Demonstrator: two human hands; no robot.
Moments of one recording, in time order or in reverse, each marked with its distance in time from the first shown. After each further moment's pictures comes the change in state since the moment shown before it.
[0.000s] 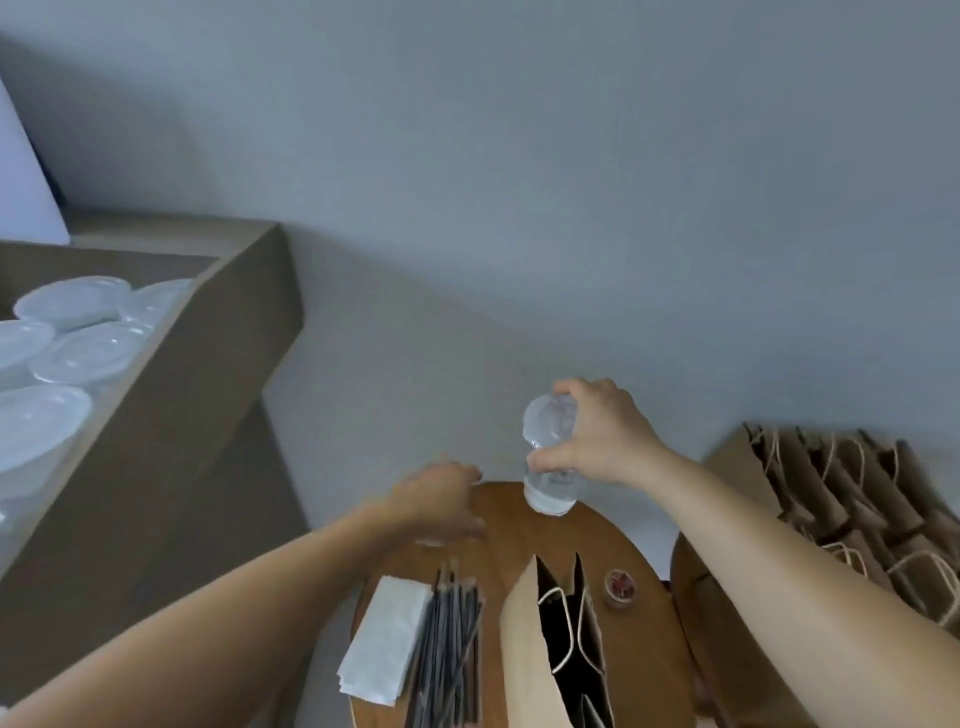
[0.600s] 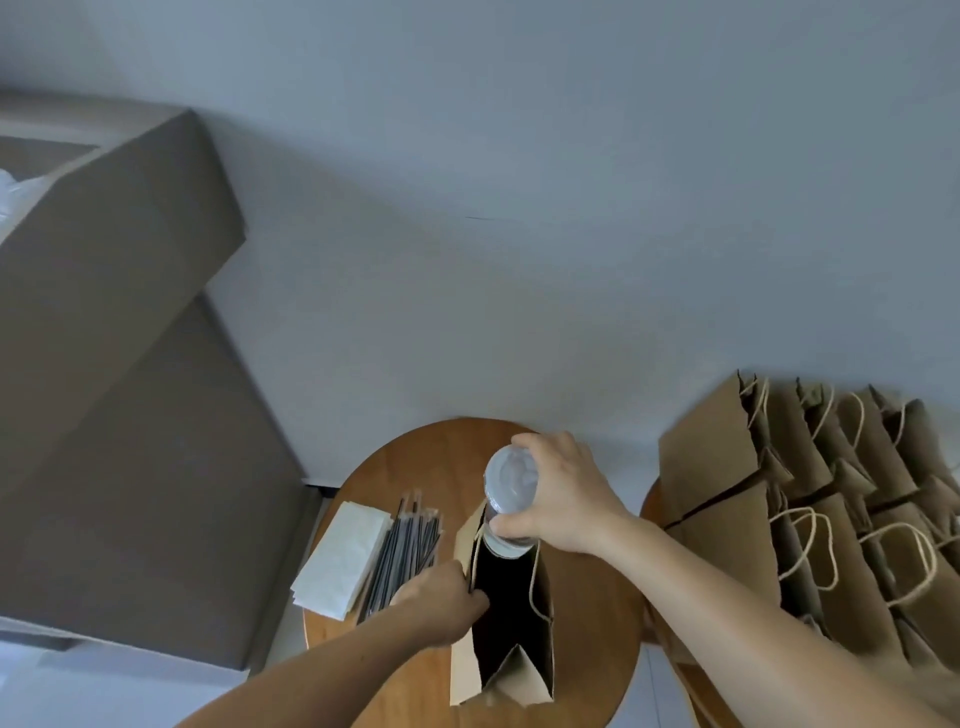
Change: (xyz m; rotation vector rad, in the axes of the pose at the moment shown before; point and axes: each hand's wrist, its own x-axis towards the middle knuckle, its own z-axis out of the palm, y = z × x) left_hand 0.005 0.062 0.192 -0.323 -0.263 -0.391; right_hand -0.036 0.105 0.078 -0.003 -0.233 -0.125
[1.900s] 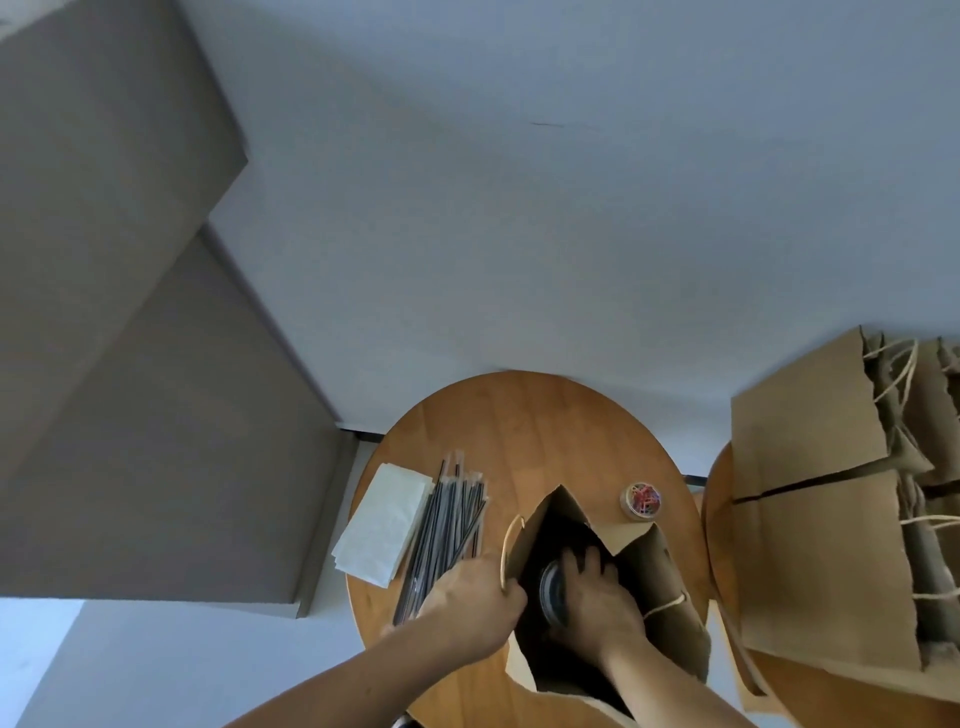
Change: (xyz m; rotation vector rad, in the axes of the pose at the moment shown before) left_hand 0.022 -0.039 0.009 -0.171 0.053 0.035; right_hand -0.001 0.069 0.201 -0.352 -0.411 0.239
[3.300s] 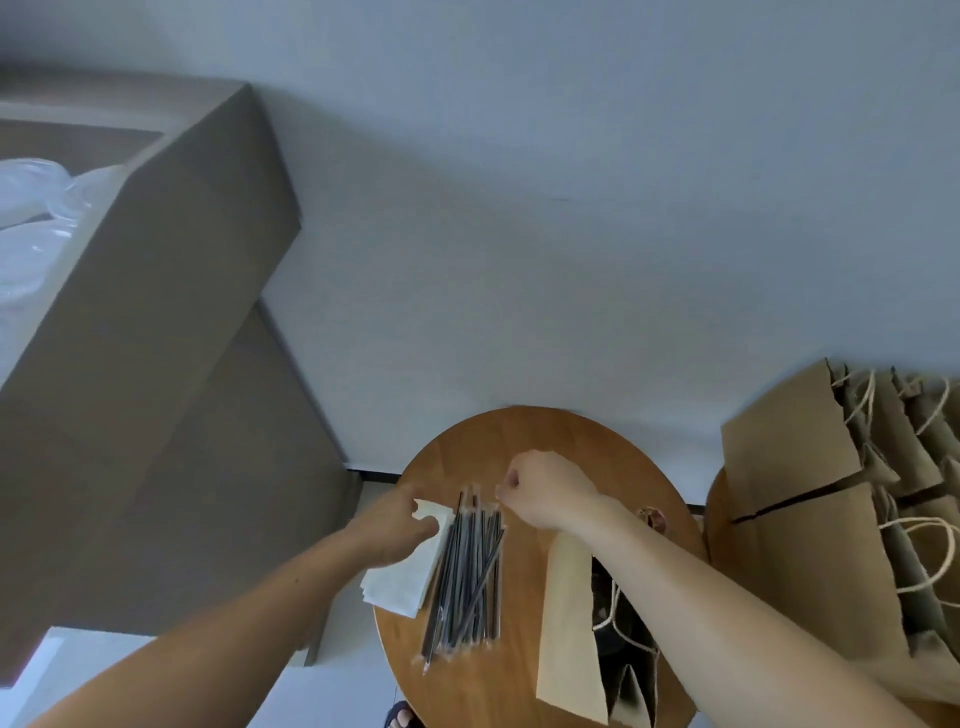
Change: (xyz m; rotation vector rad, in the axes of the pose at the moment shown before) left_hand 0.009 -0.058 -0.155 0.050 0.044 0.064; right_hand -0.014 -0.103 -0.188 0.337 0.106 -0.181
